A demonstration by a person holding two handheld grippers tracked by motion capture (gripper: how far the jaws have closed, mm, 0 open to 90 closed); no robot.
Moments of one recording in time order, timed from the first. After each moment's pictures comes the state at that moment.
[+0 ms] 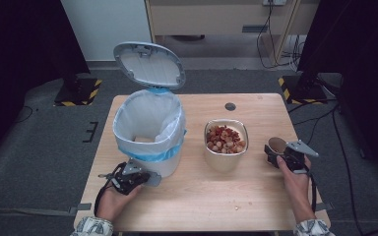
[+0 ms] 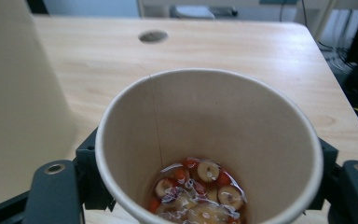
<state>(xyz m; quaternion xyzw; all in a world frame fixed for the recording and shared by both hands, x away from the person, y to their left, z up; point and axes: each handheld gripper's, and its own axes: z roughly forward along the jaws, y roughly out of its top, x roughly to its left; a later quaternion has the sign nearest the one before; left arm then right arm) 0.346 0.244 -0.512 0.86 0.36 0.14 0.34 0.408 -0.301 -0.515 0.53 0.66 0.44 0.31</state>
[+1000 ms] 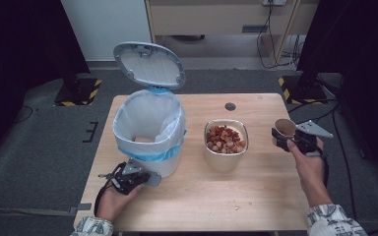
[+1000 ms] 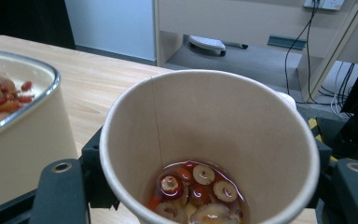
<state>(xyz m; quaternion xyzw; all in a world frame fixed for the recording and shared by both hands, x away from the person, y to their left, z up) 0.346 0.244 -0.512 0.86 0.36 0.13 0.34 0.428 -0.313 -0.442 0.46 0.68 0.46 0.33</state>
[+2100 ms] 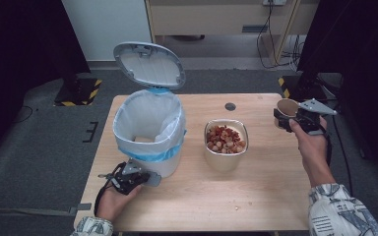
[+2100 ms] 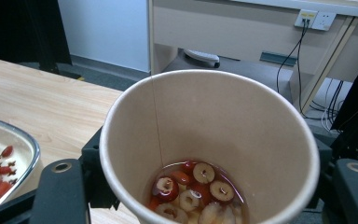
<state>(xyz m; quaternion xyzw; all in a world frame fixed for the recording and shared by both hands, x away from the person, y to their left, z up) 0.347 0.244 -0.512 0.86 0.37 0.13 0.34 0.465 -0.312 -0.394 0.46 0.68 0.46 0.35</state>
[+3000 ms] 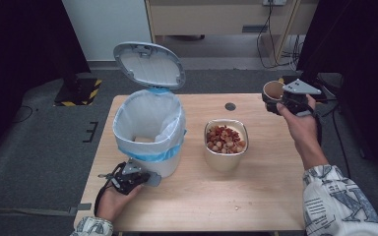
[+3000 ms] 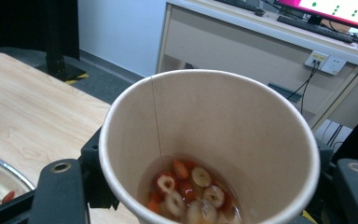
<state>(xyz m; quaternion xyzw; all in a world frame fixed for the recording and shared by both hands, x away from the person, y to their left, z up) 0.347 0.244 -0.512 0.86 0.37 0.13 0.34 0.498 -0.274 -0.351 0.39 0.71 0.44 0.38</state>
